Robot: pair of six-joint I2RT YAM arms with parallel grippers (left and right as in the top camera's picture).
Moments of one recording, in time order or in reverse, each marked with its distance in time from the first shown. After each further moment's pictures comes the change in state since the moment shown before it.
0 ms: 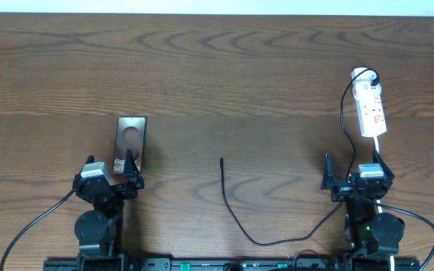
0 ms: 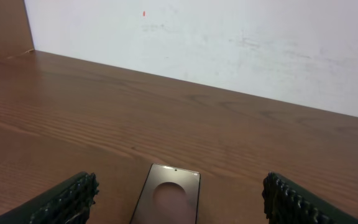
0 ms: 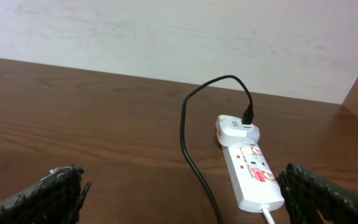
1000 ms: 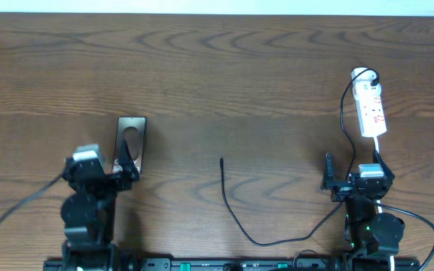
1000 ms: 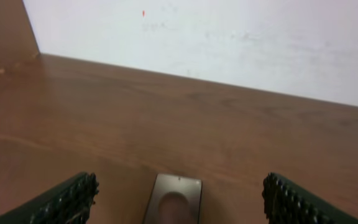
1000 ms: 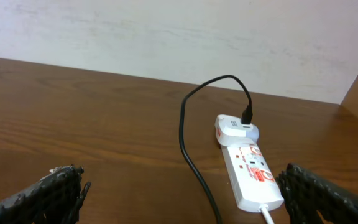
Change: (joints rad) left arm 0.000 0.330 0.301 -0.070 -0.004 0.047; right arm 0.000 0.000 0.000 0.000 0.002 0.000
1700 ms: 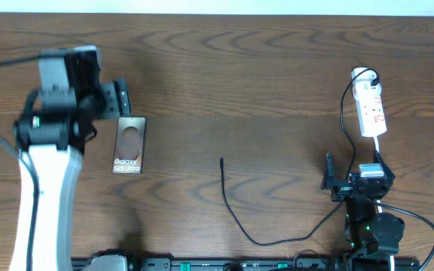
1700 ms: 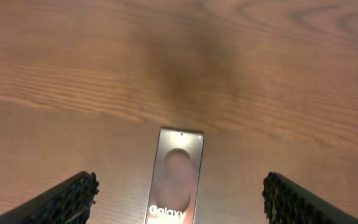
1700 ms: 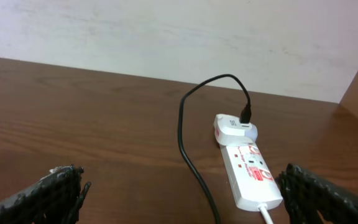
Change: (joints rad) left arm 0.000 1.031 1.092 -0.779 0.035 0.061; right arm 0.000 0.002 0.000 -0.001 0.005 0.000
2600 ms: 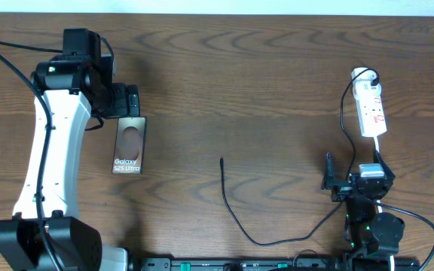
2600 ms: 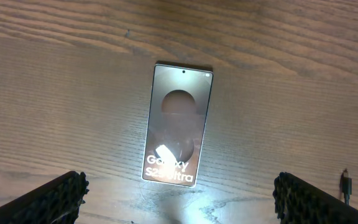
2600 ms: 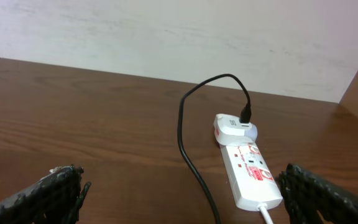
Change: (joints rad) left arm 0.000 0.248 0.126 -0.240 0.011 0.003; right arm 0.000 0.000 0.000 0.000 0.000 0.000
